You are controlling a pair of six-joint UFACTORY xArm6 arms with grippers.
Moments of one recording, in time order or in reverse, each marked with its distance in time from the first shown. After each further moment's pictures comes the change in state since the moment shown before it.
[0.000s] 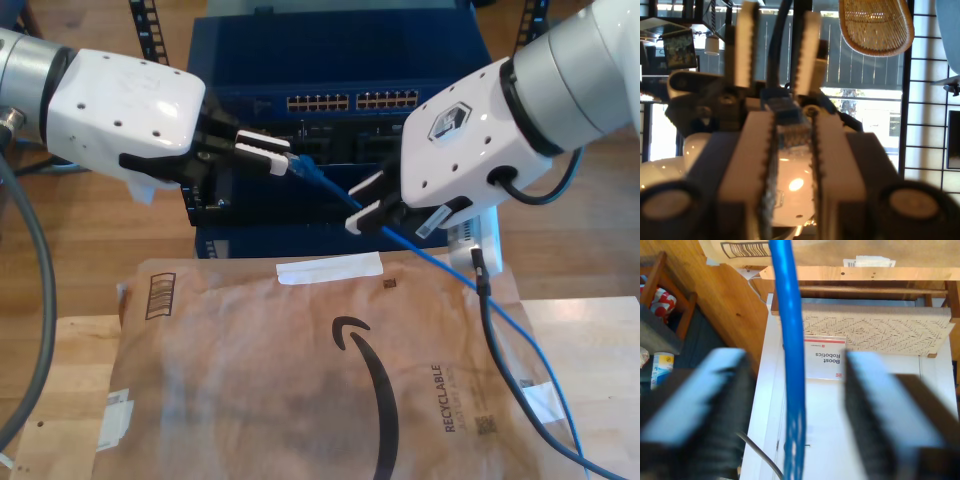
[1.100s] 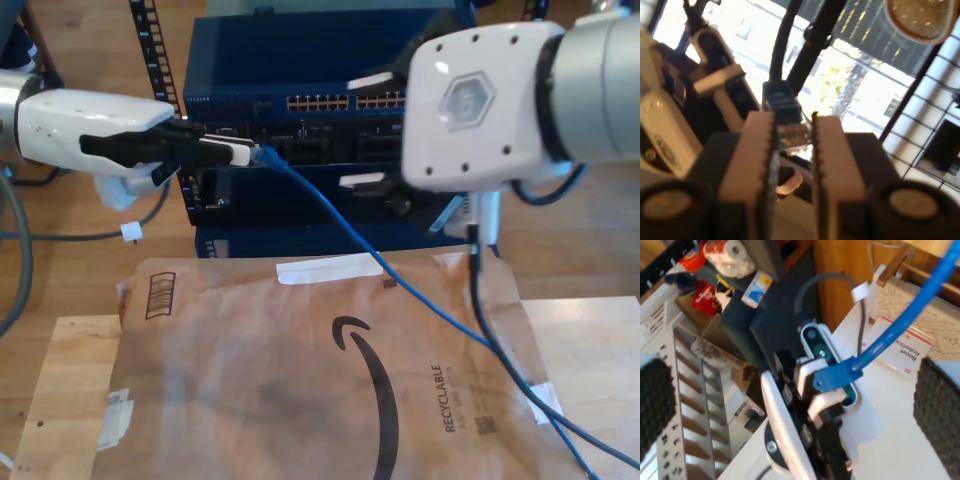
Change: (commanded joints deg) left arm 6.7 12.9 -3.9 -8.6 14.2 -16.6; right arm 13.8 -12.0 10.4 -0.7 -32.9 -17.1
